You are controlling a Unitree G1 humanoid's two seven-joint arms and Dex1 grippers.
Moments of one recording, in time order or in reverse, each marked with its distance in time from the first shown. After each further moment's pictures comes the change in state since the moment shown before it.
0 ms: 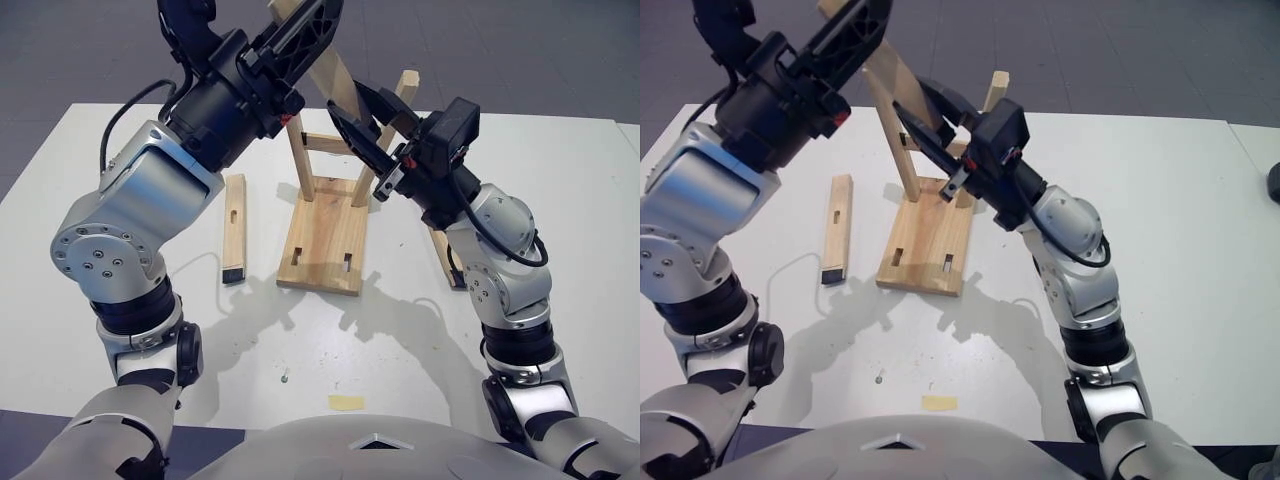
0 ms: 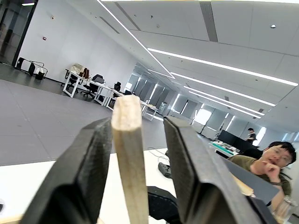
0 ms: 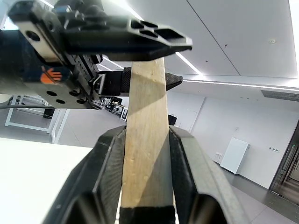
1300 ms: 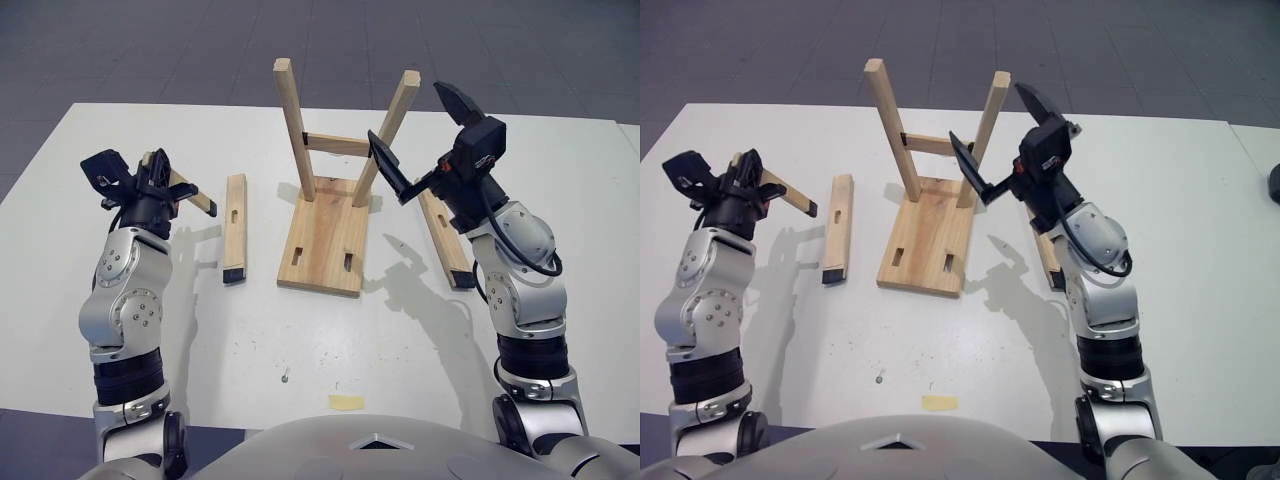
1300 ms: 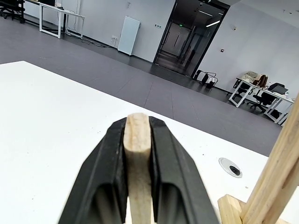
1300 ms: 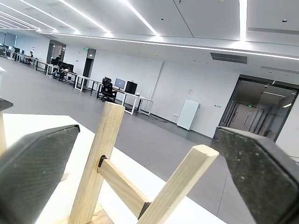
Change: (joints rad) left arm 0.472 -0.051 0.106 0.267 0.756 -0.375 -0.077; right arm 0.117 -0.022 -0.133 0.068 -0.115 0.015 -0.089
